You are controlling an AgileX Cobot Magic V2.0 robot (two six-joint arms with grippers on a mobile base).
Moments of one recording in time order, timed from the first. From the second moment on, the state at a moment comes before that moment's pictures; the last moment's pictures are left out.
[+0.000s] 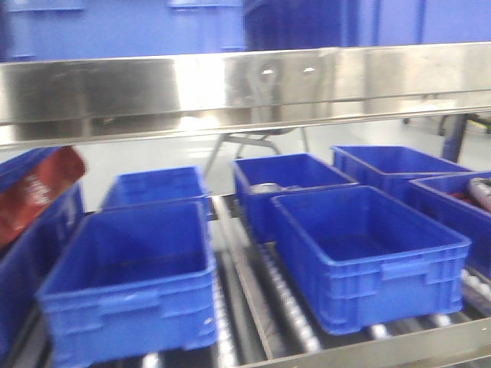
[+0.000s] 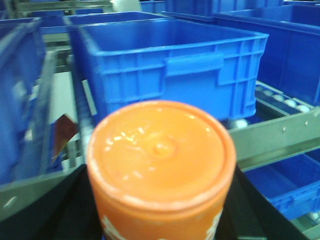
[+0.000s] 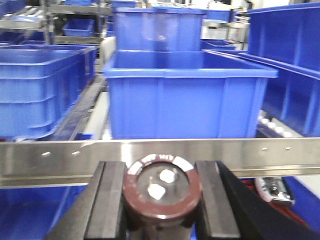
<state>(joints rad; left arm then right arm) -0.22 0.58 -0.80 0.01 0.49 0.00 0.08 0.40 -0.75 0.15 0.49 -0.15</state>
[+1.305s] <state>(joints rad) -0.22 0.58 -0.80 0.01 0.49 0.00 0.08 0.40 -0.75 0.15 0.49 -0.15</state>
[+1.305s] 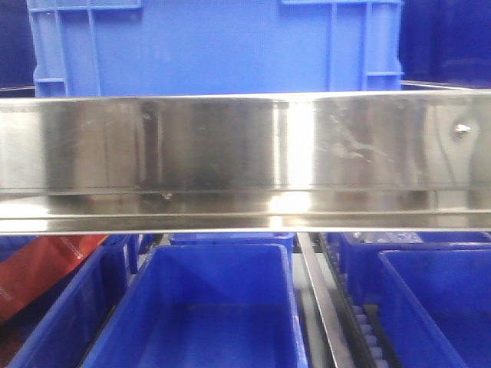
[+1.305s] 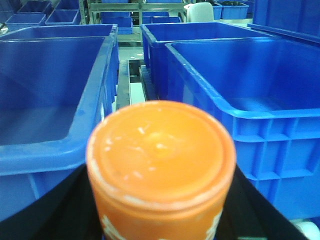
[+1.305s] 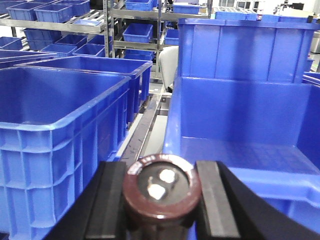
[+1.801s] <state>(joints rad) -0.22 0.58 -0.80 0.01 0.49 0.00 0.08 0.40 -0.75 0.15 0.49 -0.15</state>
